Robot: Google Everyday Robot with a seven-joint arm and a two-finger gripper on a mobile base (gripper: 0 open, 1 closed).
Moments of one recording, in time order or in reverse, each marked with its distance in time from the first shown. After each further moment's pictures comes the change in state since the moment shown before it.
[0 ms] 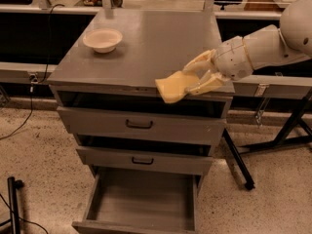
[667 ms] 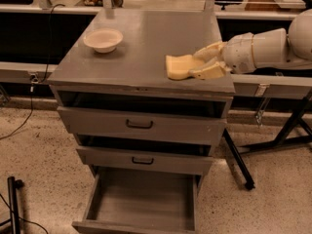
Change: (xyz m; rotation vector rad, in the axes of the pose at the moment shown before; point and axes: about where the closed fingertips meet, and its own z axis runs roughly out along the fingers) arm 0.033 -0.054 -0.020 0.246 -0.036 0.233
